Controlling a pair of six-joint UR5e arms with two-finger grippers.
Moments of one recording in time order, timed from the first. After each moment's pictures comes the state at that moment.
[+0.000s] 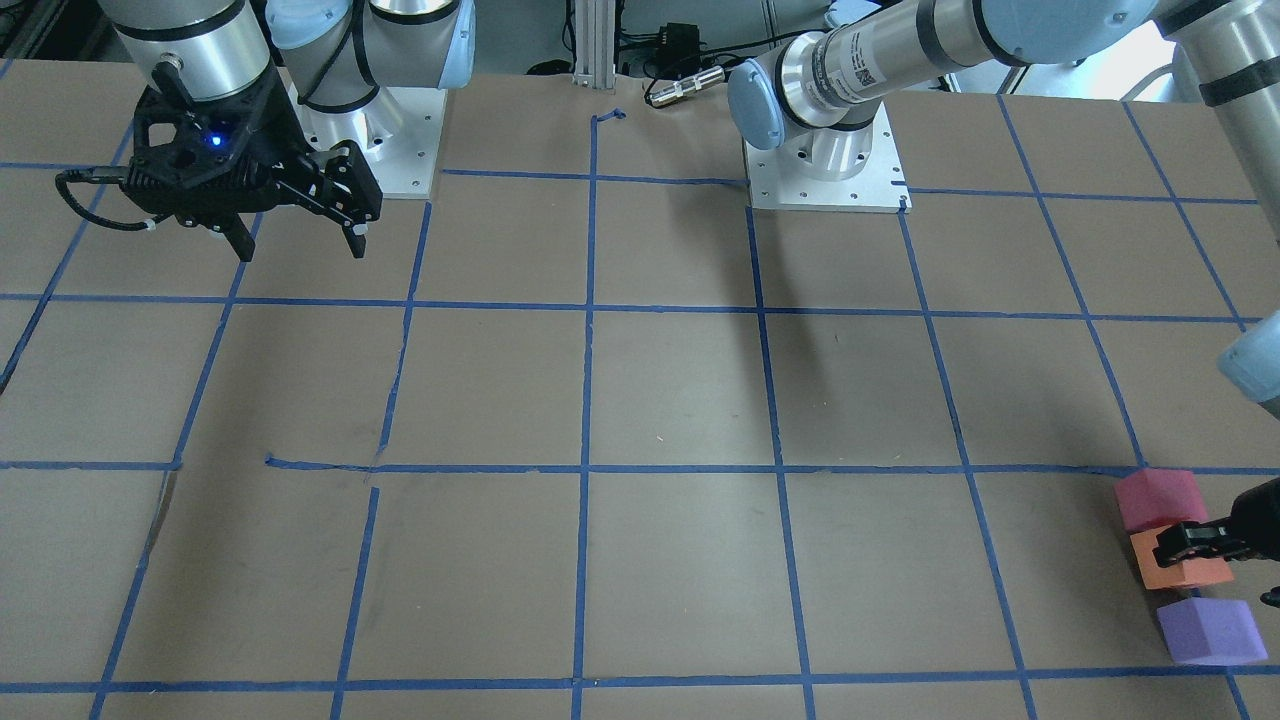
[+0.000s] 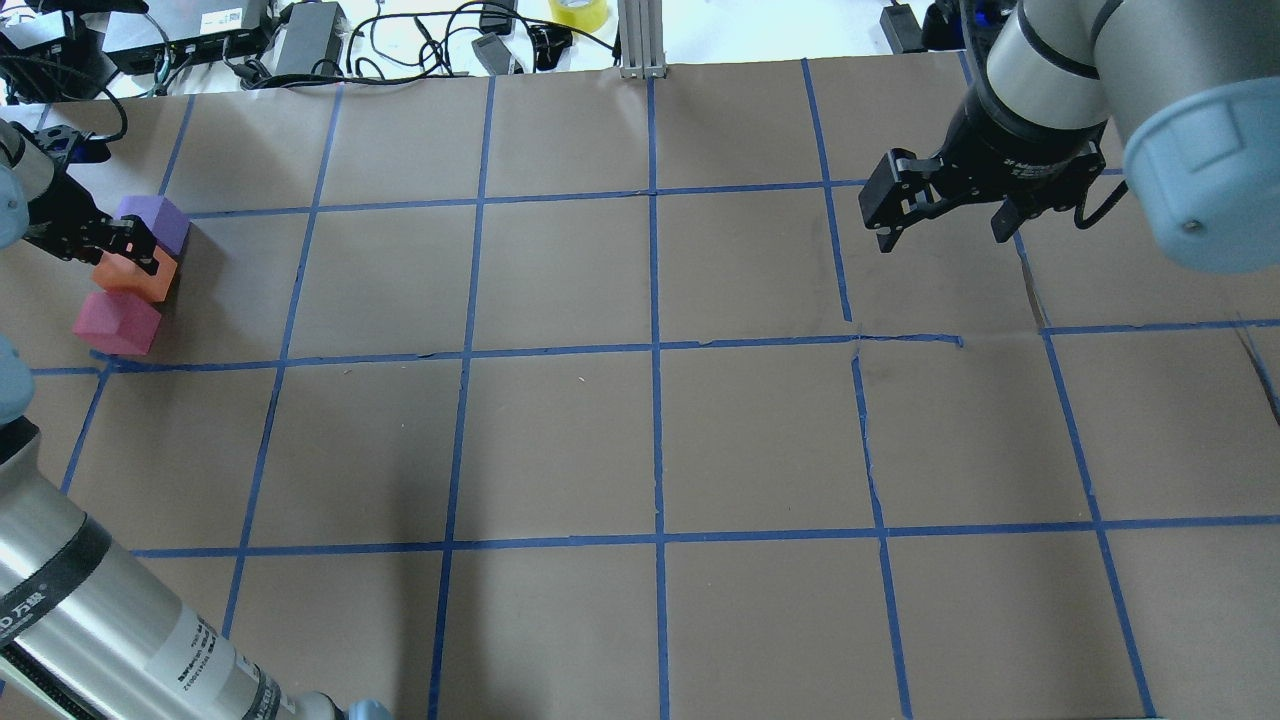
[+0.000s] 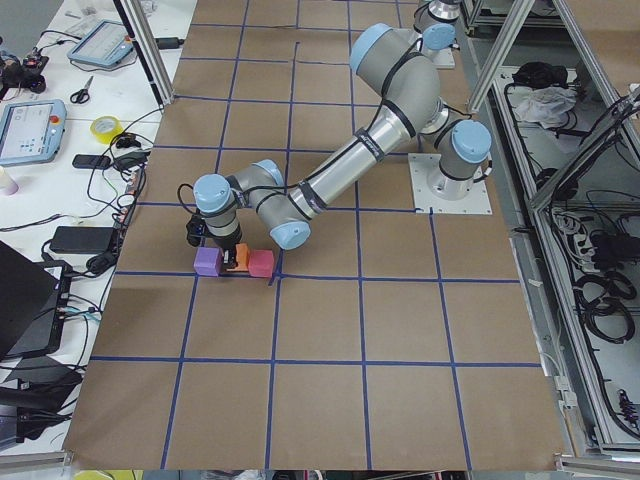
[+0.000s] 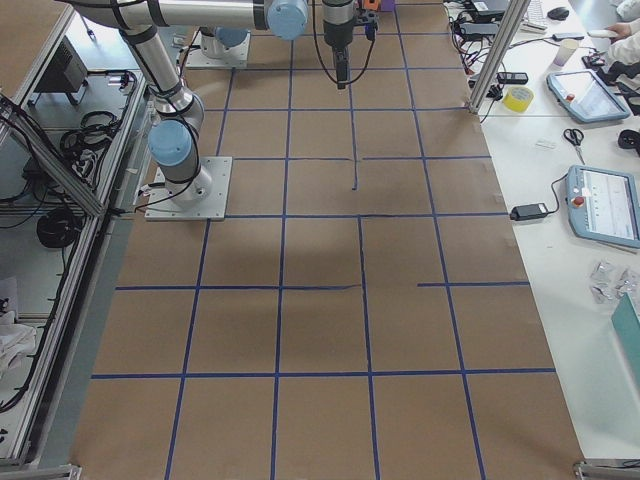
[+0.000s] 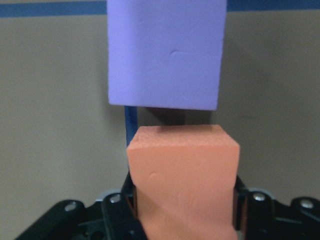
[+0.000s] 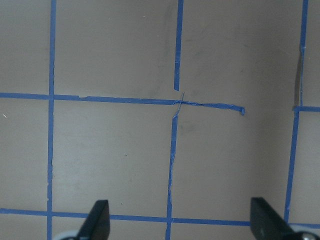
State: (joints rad) left arm -0.97 -2.28 -1.32 -1.08 1.59 0.60; right arm 1.57 -1.64 1.67 -1.69 -1.56 -0.06
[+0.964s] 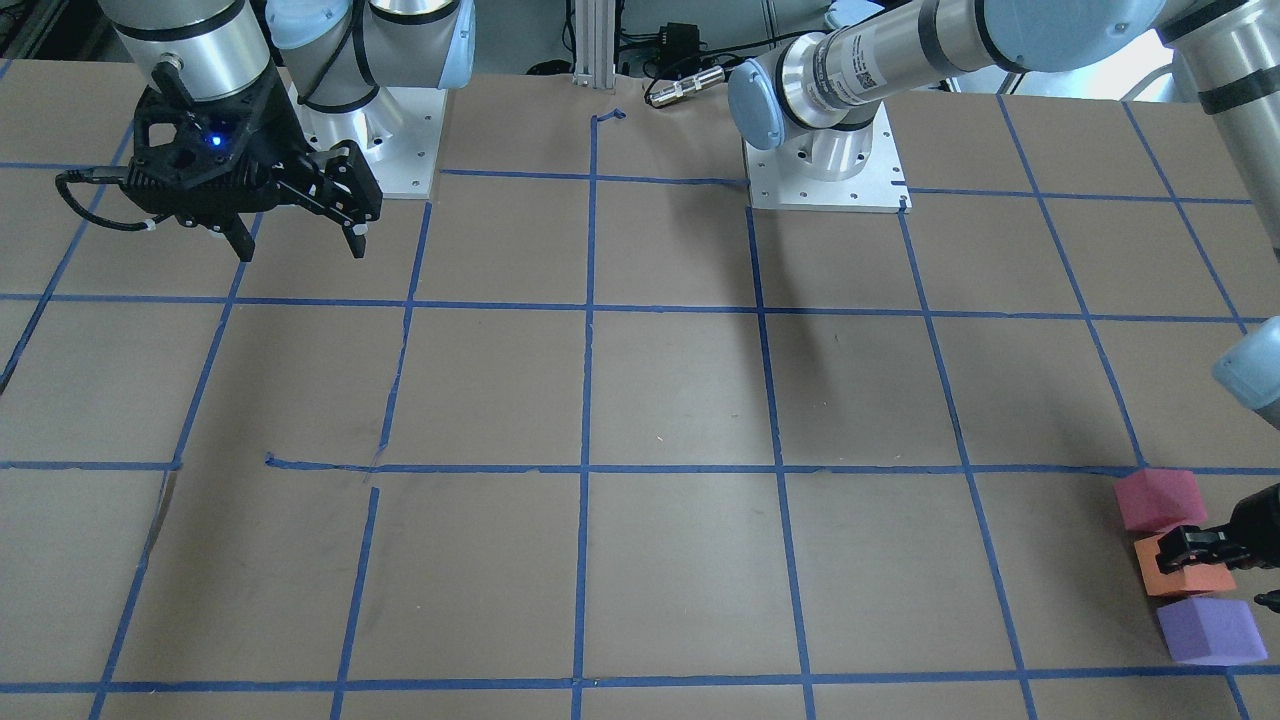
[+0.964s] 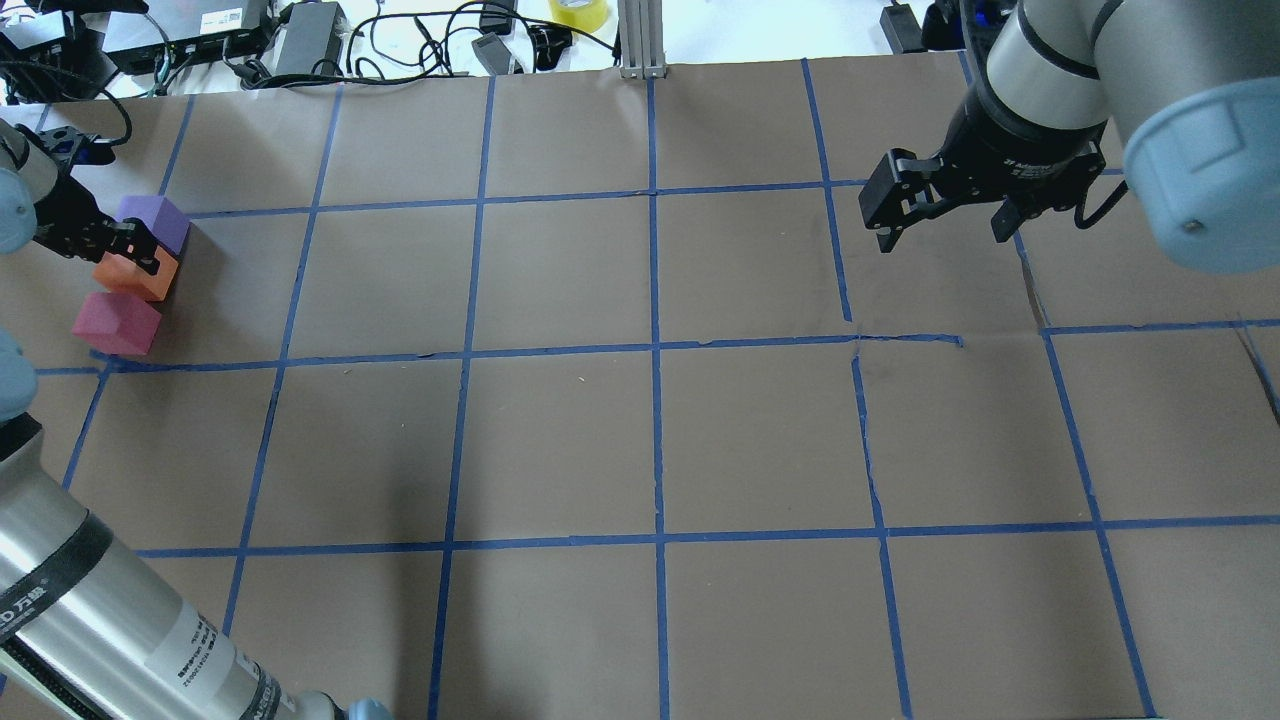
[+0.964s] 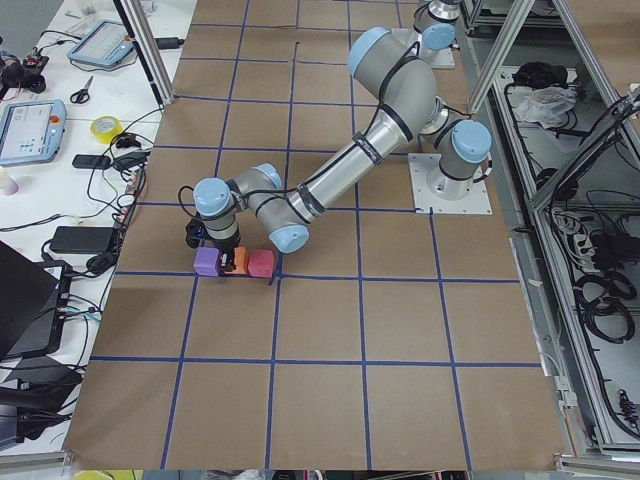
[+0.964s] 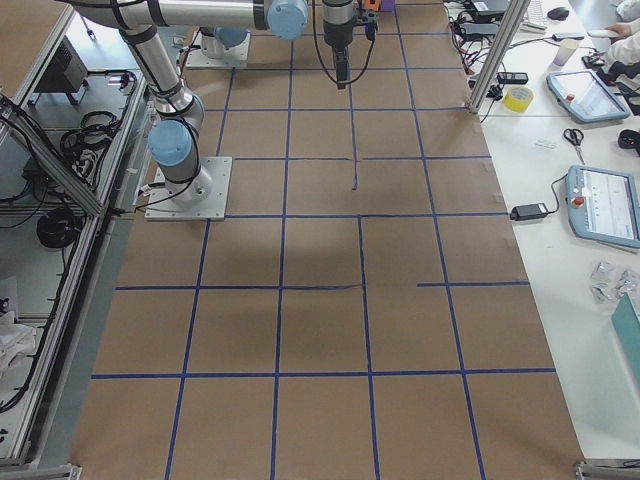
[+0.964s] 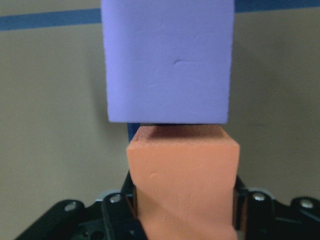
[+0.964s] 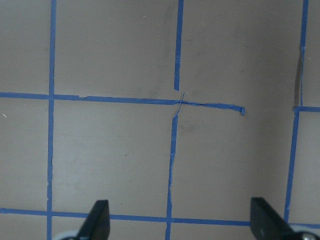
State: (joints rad) left arm -0.97 -2.30 -1.32 -1.04 1.59 0.66; right arm 1.57 -1.64 1.67 -1.69 -1.56 -0.06
